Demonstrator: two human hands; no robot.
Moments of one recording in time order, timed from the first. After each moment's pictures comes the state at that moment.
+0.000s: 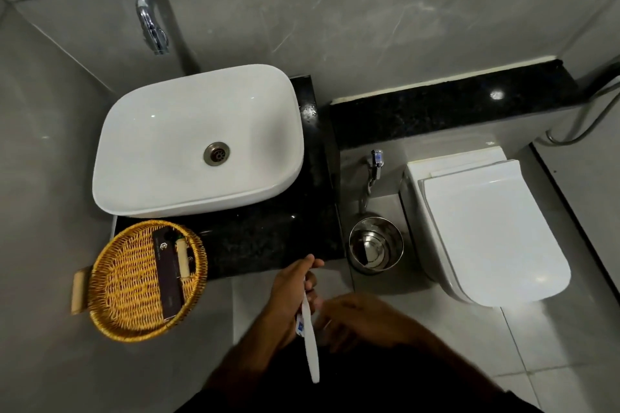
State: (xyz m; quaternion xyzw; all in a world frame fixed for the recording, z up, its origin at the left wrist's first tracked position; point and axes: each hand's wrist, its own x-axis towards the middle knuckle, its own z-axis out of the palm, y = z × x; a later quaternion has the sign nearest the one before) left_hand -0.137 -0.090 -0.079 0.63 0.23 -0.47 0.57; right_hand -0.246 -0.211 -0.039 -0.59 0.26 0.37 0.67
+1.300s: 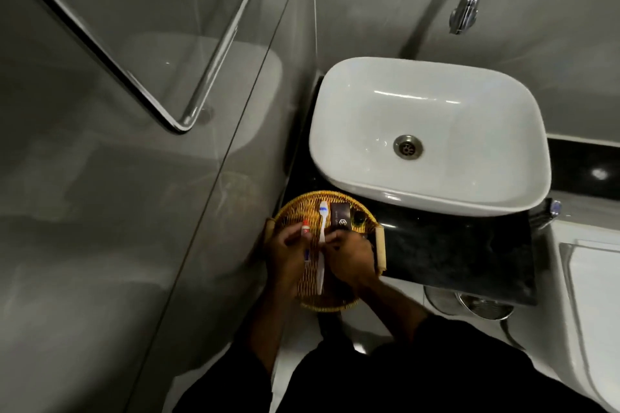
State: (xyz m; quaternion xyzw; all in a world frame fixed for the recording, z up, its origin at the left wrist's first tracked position) left_hand 0.063 0.207 -0.104 0.79 0.20 -0.19 0.55; right_hand 0.031 0.086 -0.087 -0.84 0.27 0.19 0.43
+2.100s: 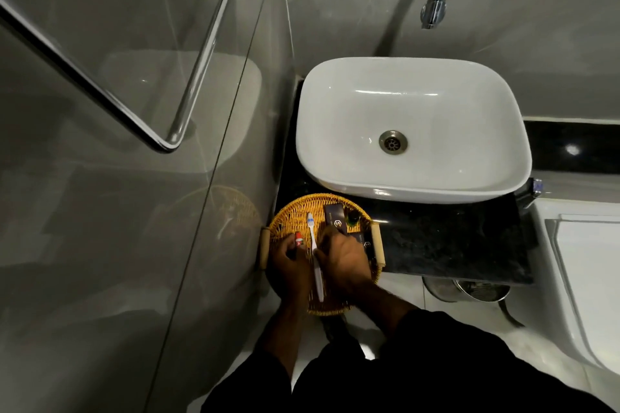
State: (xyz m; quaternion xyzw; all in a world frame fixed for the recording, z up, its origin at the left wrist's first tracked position) left_hand 0.050 0.197 -0.130 0.84 0.20 -0.12 0.49; right_hand 0.036 0.098 -0.102 -0.90 0.24 0.21 0.31
